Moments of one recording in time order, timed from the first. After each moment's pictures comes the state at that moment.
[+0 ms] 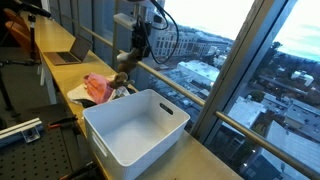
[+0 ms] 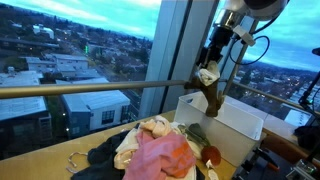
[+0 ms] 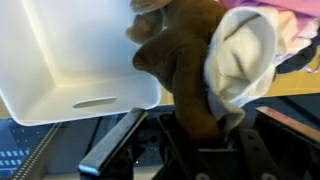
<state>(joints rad) 0.11 0.20 0.07 -1.81 0.02 2.12 0.11</state>
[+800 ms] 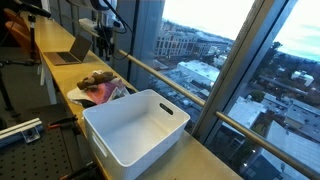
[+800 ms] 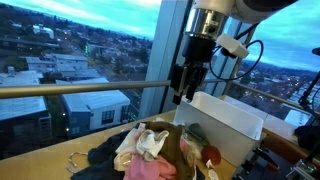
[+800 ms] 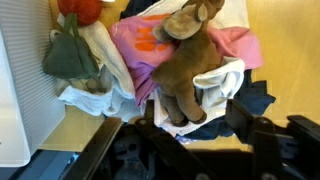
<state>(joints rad) 0.35 0.30 0.20 -1.83 -0.08 2.11 0.38</state>
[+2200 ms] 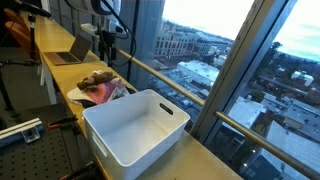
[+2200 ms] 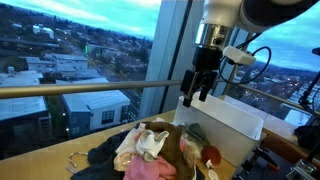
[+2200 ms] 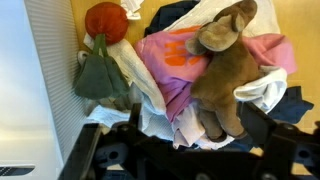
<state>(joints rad) 0.31 0.26 0.17 -1.92 -0.08 2.12 0.40</state>
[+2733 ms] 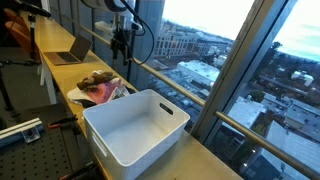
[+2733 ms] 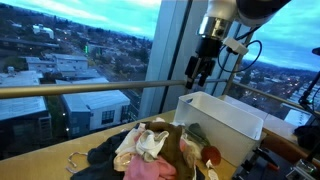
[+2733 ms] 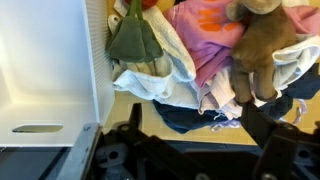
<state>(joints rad) 0.22 0.26 0.15 -1.85 -0.08 2.12 0.22</state>
